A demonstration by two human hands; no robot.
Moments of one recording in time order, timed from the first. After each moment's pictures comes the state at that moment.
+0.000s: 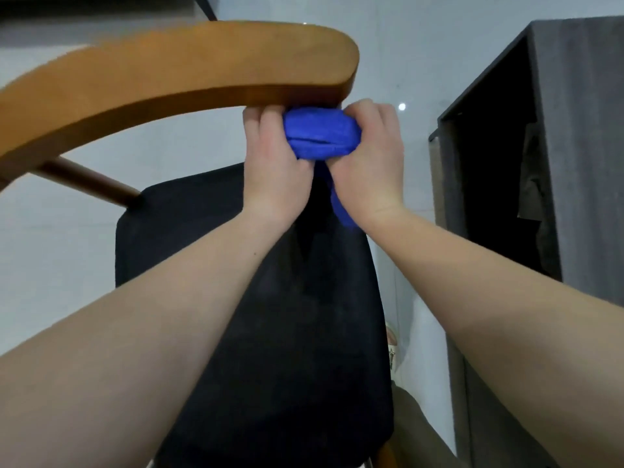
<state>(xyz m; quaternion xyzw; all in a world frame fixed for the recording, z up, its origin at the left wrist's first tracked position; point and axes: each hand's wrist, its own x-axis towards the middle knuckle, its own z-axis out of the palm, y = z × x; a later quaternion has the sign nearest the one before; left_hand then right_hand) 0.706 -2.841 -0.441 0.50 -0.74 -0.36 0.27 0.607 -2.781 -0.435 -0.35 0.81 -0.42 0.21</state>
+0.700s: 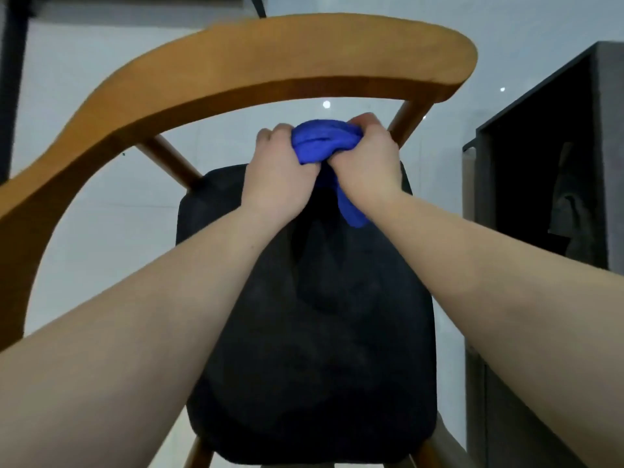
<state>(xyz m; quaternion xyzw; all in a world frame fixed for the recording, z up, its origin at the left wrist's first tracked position) 0.806 -2.882 -0.436 0.56 -0.73 -0.37 0.10 0.690 -2.833 -0.437 -0.31 0.83 -0.33 0.33</state>
